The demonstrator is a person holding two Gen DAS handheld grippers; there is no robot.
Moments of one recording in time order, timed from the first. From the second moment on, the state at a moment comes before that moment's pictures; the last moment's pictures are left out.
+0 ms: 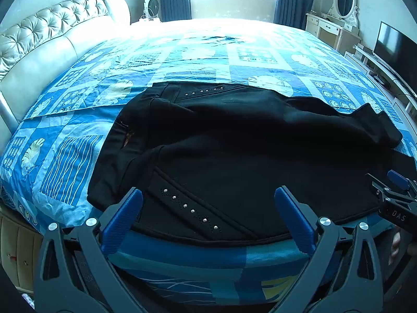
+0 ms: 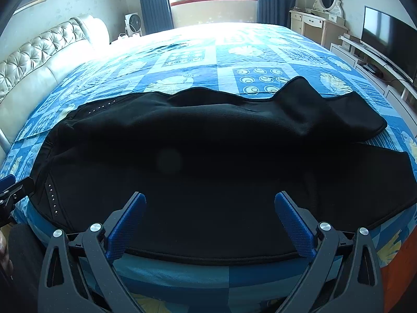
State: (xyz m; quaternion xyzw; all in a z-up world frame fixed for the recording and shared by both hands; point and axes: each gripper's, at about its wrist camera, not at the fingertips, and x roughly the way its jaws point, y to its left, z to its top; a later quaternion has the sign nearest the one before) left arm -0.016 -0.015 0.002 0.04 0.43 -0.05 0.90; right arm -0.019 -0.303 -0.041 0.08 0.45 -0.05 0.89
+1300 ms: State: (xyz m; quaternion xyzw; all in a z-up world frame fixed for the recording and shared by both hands) left arm -0.018 -0.013 0.001 0.05 0.43 -0.05 0.90; right arm -0.019 -0.296 -0.045 0.07 0.45 -0.05 0.89
